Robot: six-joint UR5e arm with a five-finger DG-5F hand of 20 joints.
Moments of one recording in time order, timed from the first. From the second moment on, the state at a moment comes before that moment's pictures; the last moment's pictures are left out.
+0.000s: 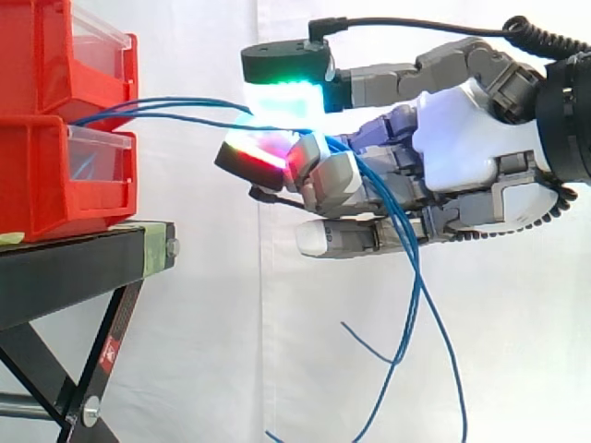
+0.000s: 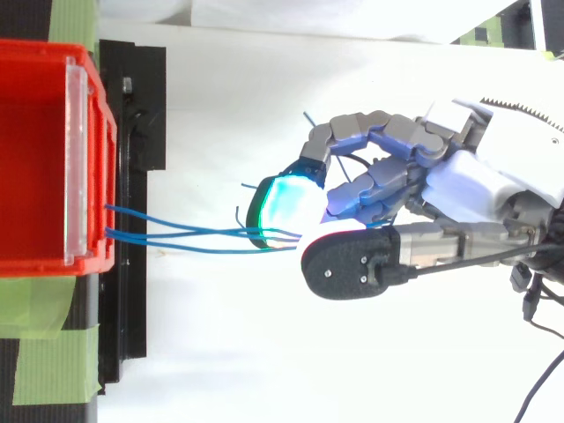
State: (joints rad) arm 0.39 -1.89 -1.71 -2.90 -0.69 0.29
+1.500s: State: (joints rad) arm 0.41 -1.89 -1.71 -2.89 -0.69 0.38
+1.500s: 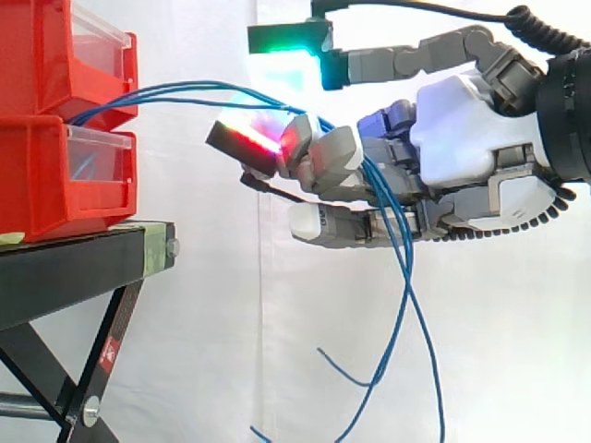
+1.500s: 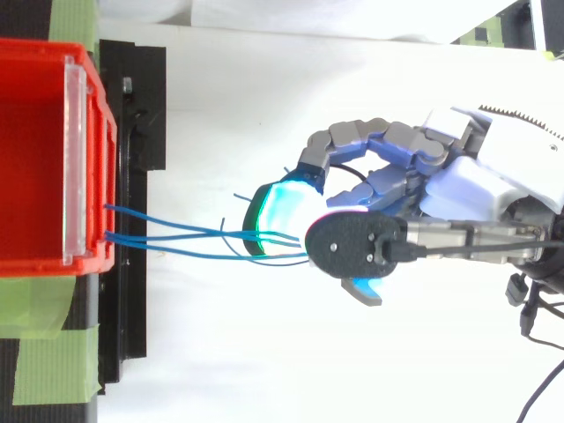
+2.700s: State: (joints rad) arm 0.41 -1.89 -1.71 -2.90 -0.69 0.38
